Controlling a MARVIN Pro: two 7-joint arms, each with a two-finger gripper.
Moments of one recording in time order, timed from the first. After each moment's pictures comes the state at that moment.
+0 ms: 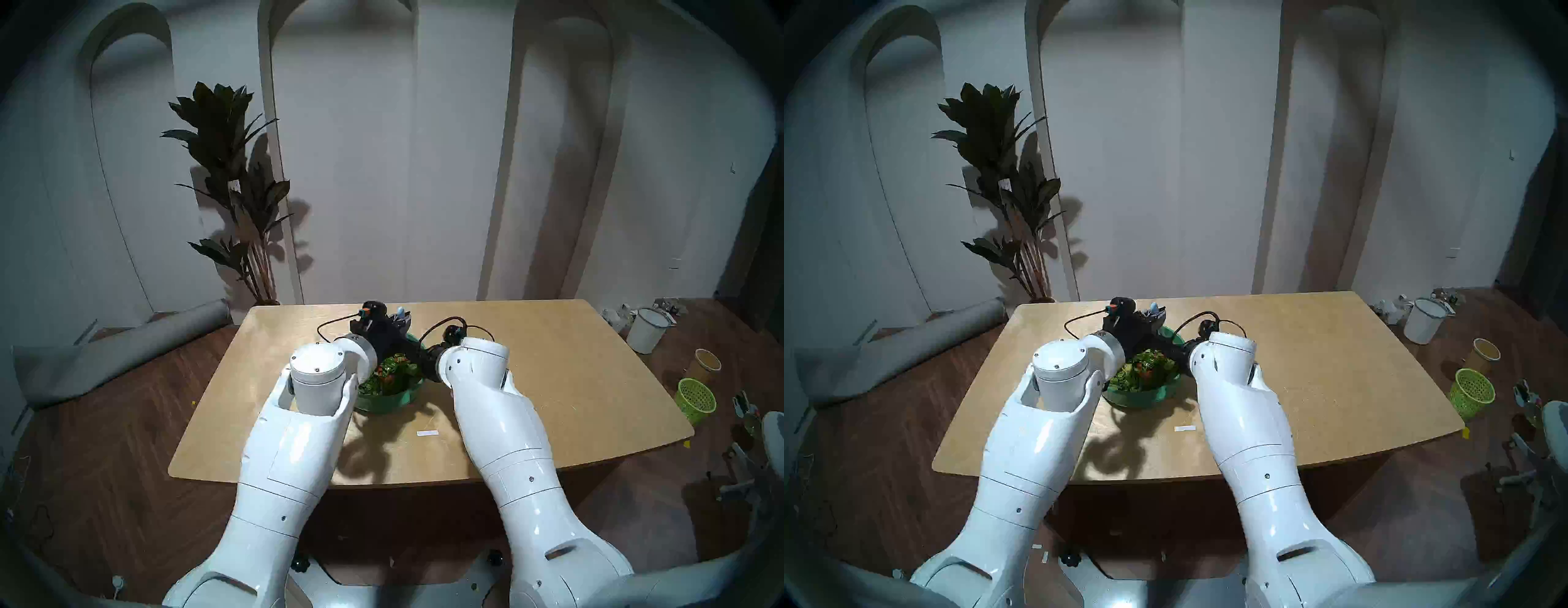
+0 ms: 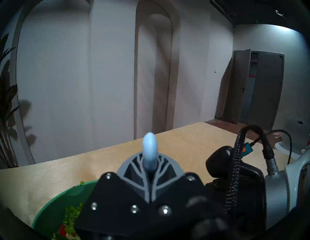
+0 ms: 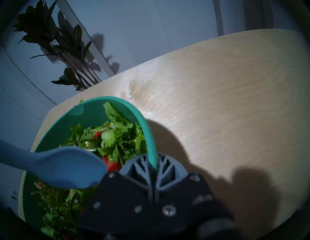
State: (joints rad) left arm 1.35 -1.57 -1.35 -1.55 -0.03 0.34 -0.34; right arm -1.25 -1.68 1.44 -1.39 0.50 0.78 -0.30
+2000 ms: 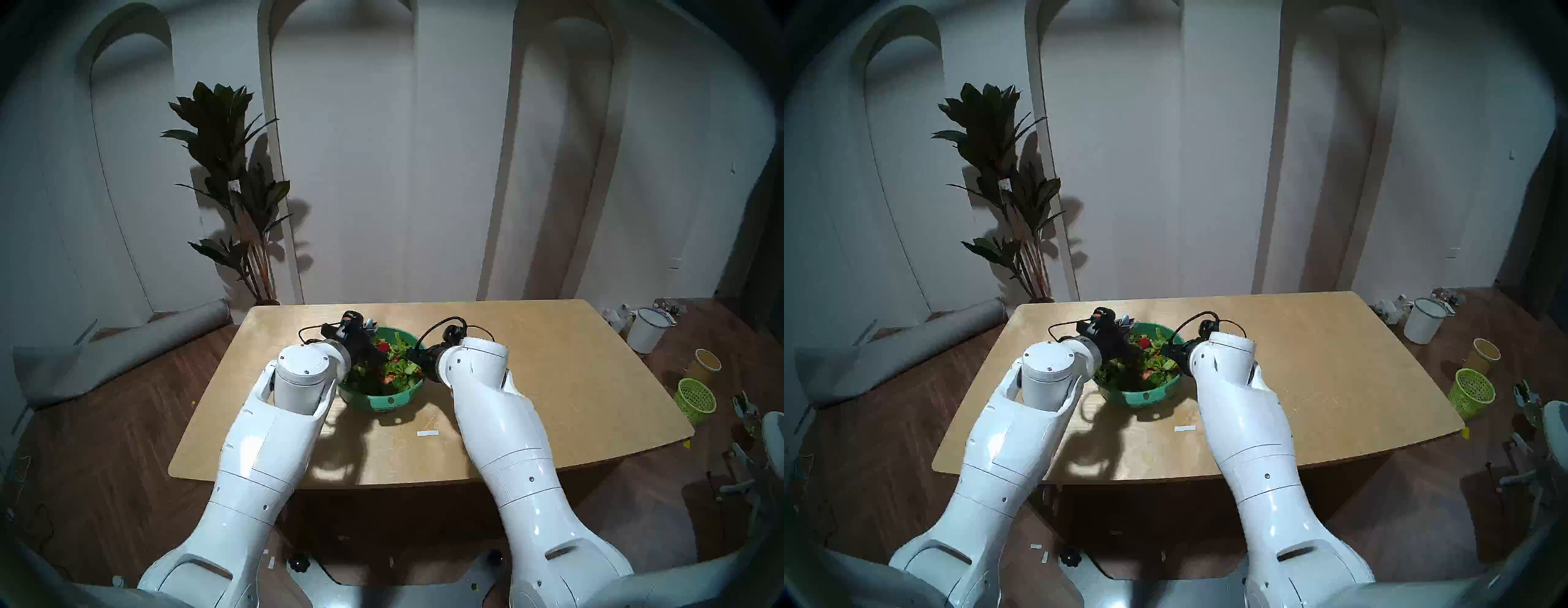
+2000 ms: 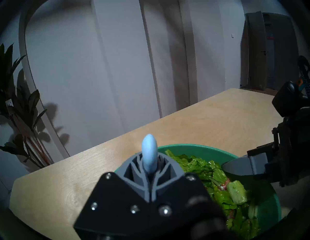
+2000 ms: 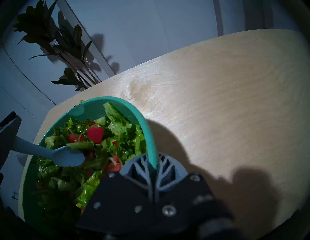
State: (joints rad) left arm 1.33 -1.45 -1.35 -1.52 0.08 0.37 -0.32; right arm -1.25 -1.68 1.44 -1.39 0.50 0.78 -0.30
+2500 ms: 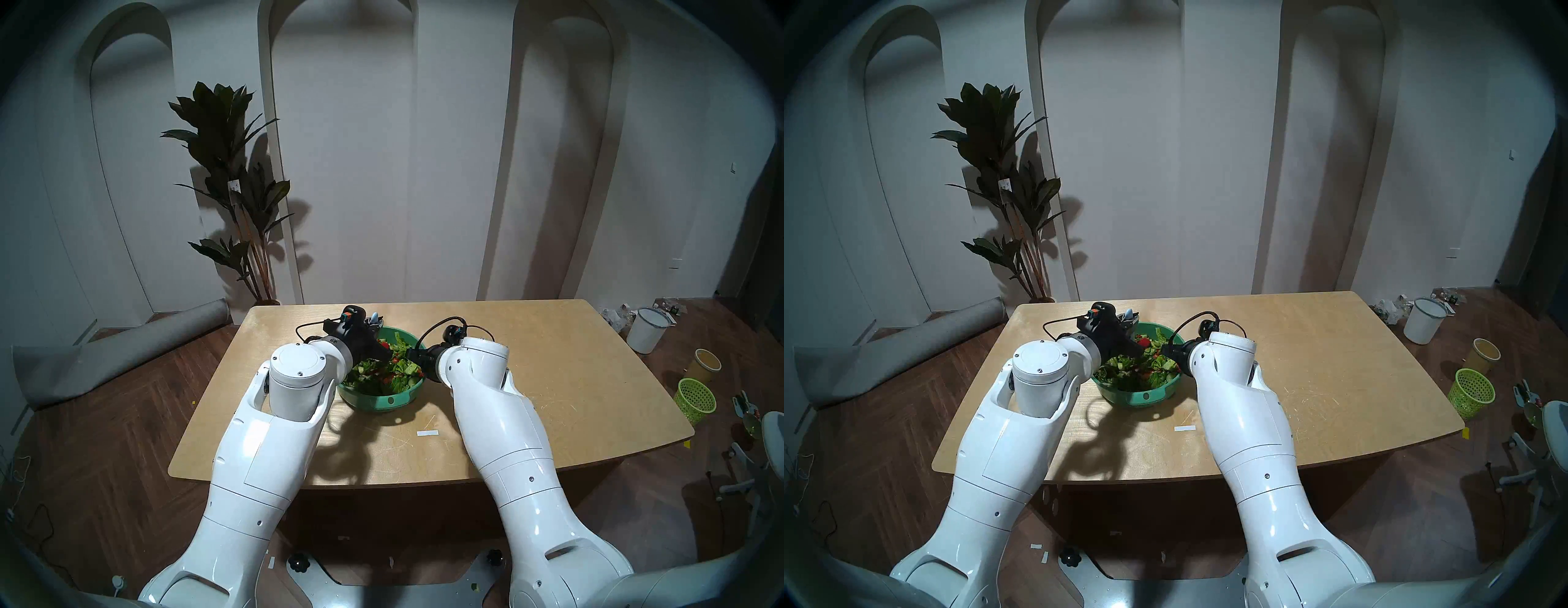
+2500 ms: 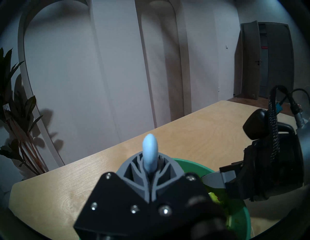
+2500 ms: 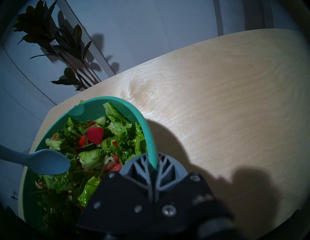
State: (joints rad) left arm 1.40 -1.46 -1.37 -1.69 0.05 0.41 -0.34; right arm -1.25 -1.68 1.44 -1.39 0.50 0.78 -0.30
